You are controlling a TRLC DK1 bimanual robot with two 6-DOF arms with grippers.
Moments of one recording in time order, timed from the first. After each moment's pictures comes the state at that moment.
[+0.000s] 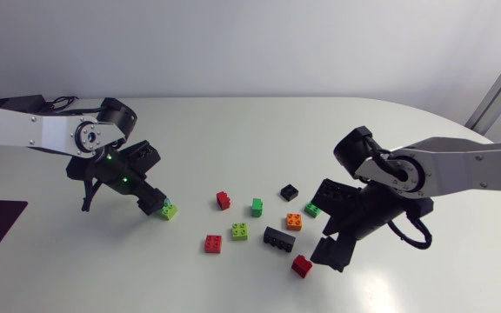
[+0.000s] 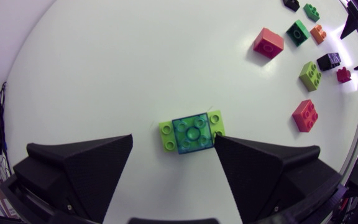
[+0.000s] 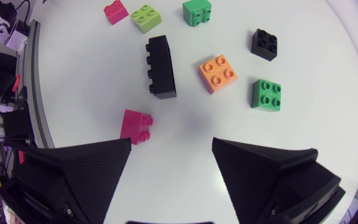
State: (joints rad) left arm -0.17 1.72 1.02 -0.52 0.04 0.51; right arm 0.40 1.51 0.83 -0.63 -0.26 -0.54
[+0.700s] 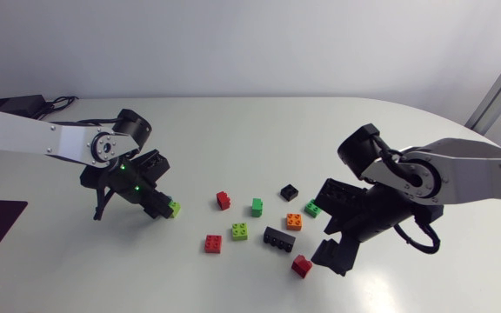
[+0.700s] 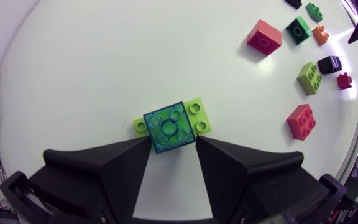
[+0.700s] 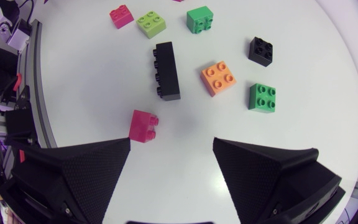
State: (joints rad) left arm -0.23 1.75 0.99 -0.51 0.03 0.41; right arm 0.43 1.43 0.81 -0.63 -0.24 -0.52
